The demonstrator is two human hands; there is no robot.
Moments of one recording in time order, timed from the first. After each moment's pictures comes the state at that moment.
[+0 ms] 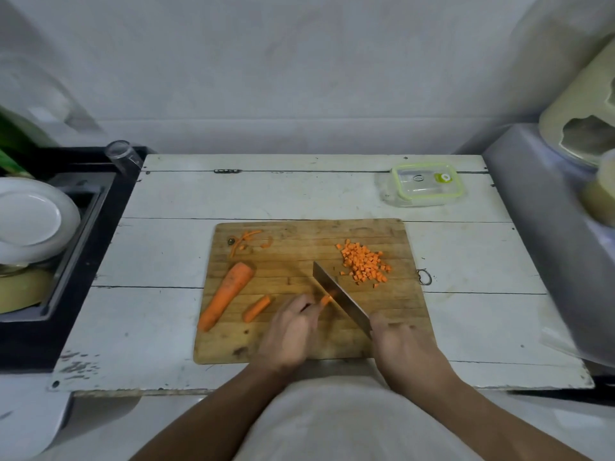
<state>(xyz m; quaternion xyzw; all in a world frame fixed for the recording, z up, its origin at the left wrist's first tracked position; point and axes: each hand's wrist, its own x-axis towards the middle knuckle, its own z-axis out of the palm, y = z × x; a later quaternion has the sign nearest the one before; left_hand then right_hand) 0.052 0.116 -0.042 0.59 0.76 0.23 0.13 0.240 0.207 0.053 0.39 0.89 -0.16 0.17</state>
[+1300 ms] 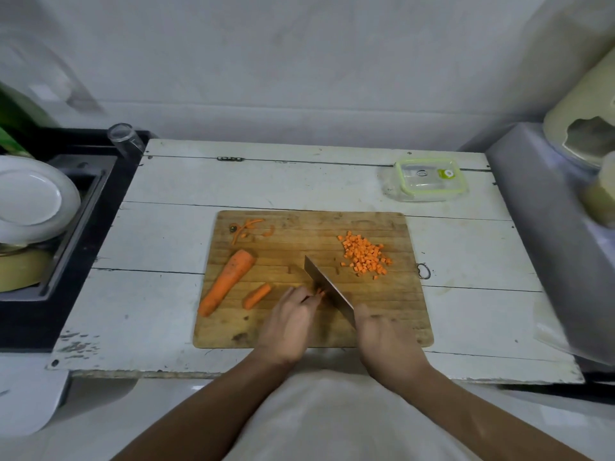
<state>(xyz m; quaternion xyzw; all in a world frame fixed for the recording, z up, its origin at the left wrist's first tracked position) 0.055 0.109 -0.043 0.59 0.78 0.18 0.13 0.223 0.191 0.047 0.36 0.91 -0.12 0.17</state>
